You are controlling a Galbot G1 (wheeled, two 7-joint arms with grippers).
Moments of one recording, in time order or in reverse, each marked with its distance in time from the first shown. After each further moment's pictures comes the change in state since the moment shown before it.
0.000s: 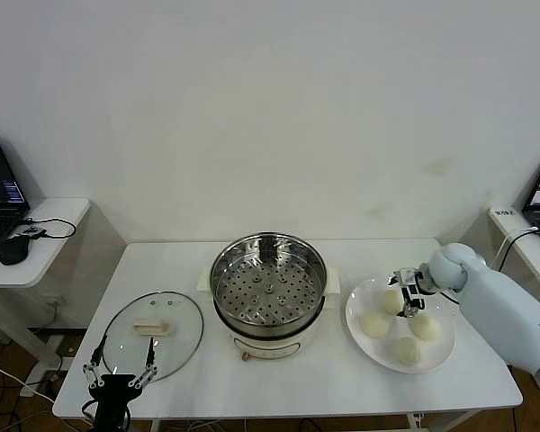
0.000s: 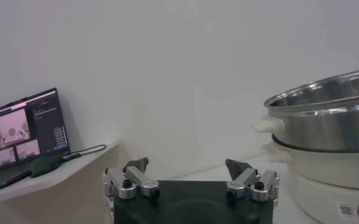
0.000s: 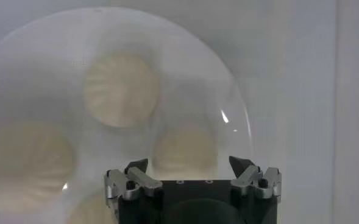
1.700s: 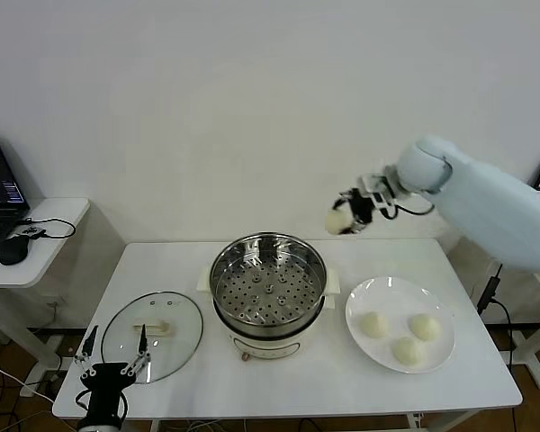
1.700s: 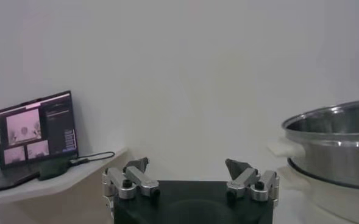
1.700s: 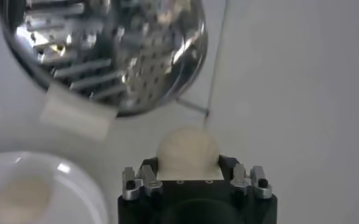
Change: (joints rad) left arm -0.033 0.013 -0.003 -0.030 -0.091 0.013 -0.030; right arm 0.724 0.154 -0.586 0.174 0.553 0.040 0.024
